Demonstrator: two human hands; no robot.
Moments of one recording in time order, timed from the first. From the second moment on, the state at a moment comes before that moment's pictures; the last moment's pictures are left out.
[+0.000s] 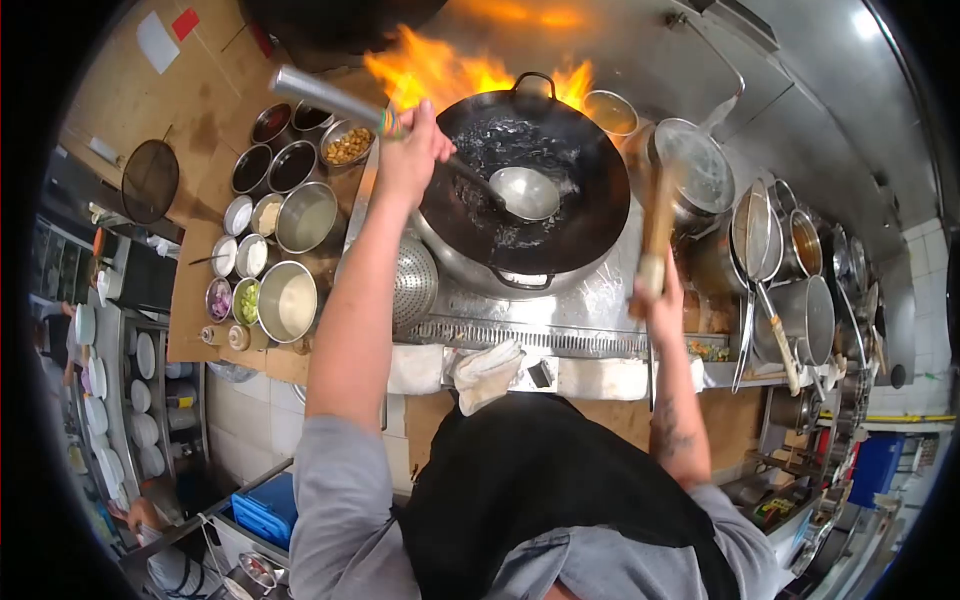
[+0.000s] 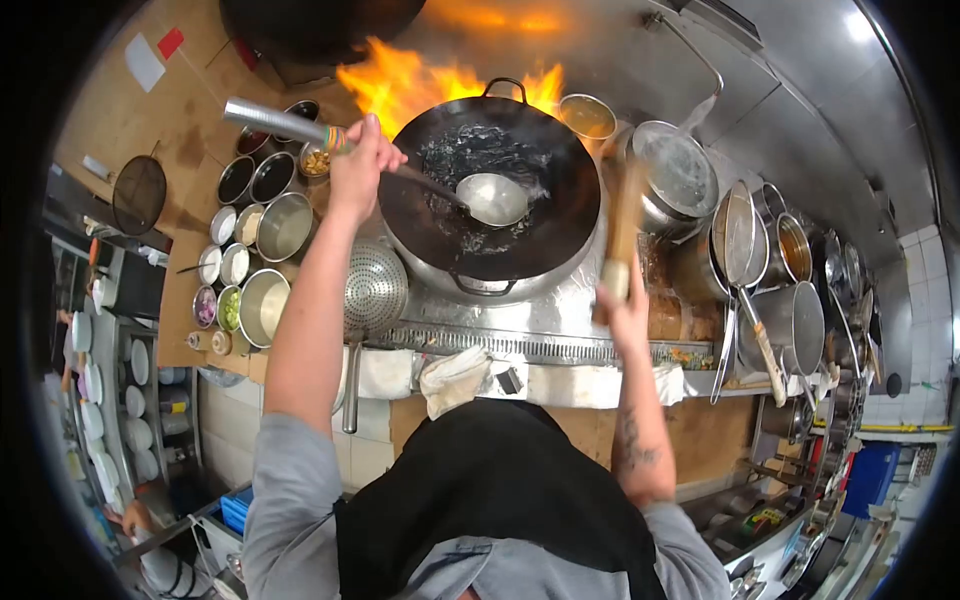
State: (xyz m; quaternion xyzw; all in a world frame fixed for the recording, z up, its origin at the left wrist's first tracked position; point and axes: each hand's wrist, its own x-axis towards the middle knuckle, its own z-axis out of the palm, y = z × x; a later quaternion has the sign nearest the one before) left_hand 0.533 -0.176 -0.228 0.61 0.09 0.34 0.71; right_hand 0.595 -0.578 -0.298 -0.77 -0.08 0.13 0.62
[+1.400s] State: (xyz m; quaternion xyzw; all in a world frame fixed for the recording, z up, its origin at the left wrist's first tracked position) left_hand 0.521 -0.167 -0.217 0.68 0.05 0.25 0.69; right_hand 0.735 -0.455 -0.272 -0.85 -0.40 0.33 0.05
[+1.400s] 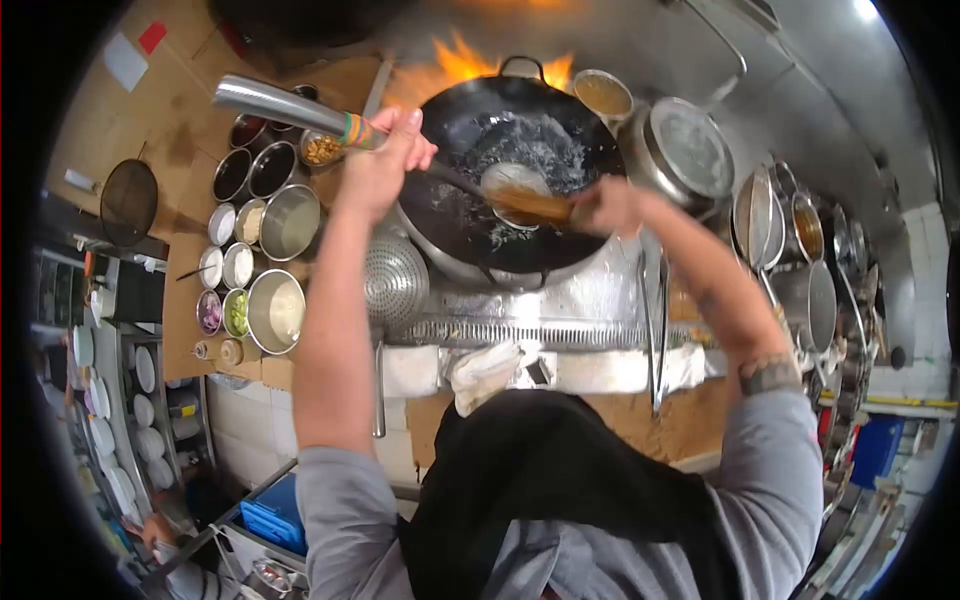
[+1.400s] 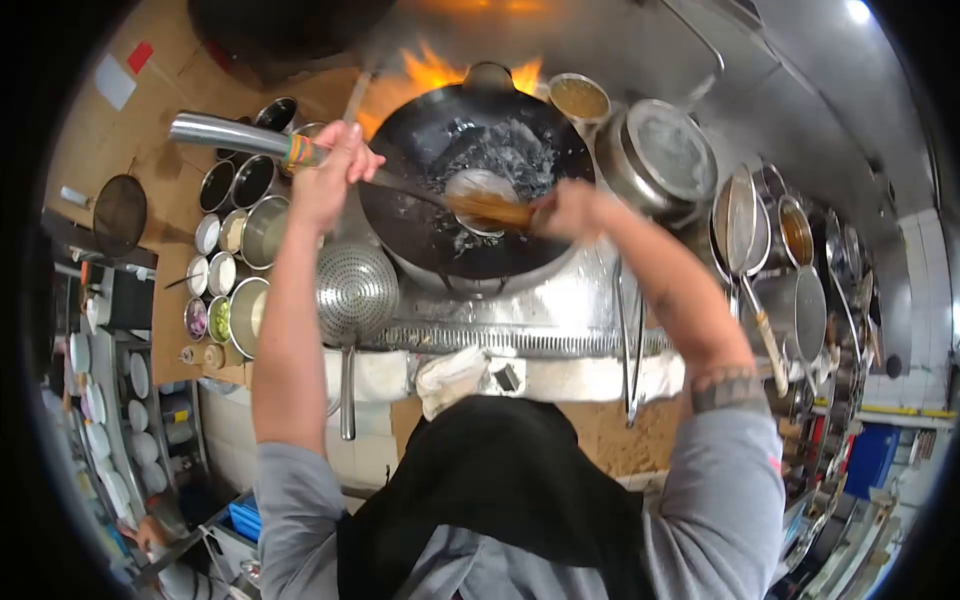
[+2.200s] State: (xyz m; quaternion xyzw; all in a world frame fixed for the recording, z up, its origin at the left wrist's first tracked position) left_hand 0.542 -0.374 -0.290 0.27 0.34 -0.11 0.89; right_hand 0.678 -0.406 -0.252 -0.92 -0.12 0.31 0.19
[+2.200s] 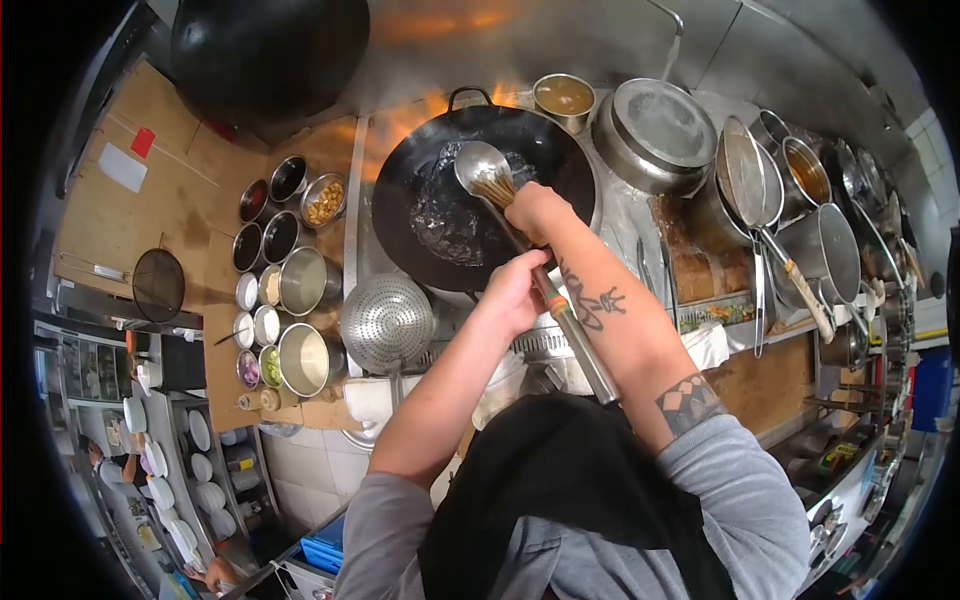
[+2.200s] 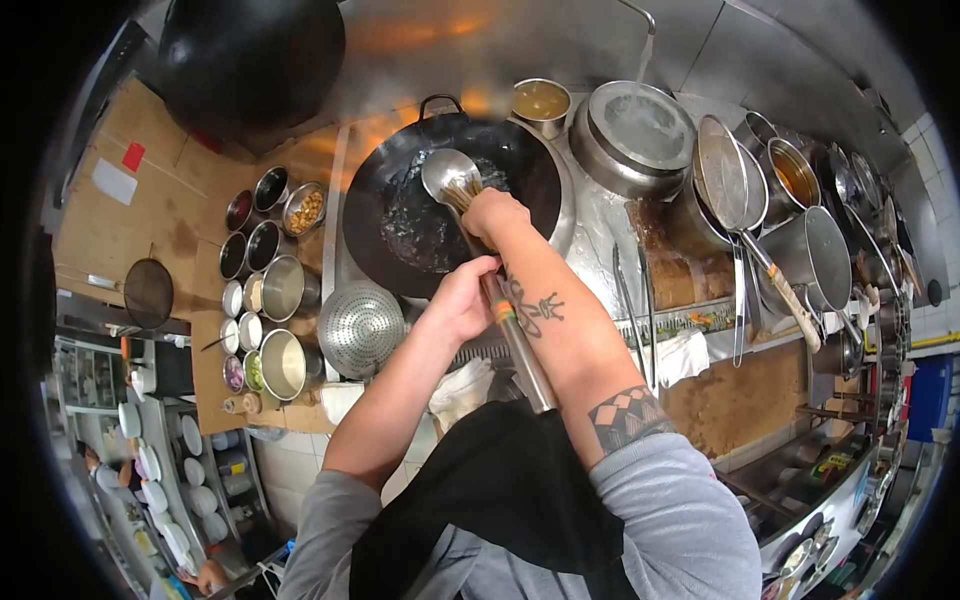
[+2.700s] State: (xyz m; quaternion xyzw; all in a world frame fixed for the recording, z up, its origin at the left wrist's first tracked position) left_hand 0.427 -0.227 -0.272 0.96 0.22 -0.15 -0.08; right_hand 0.704 -0.483 -0.272 -0.92 -0.36 0.11 0.08
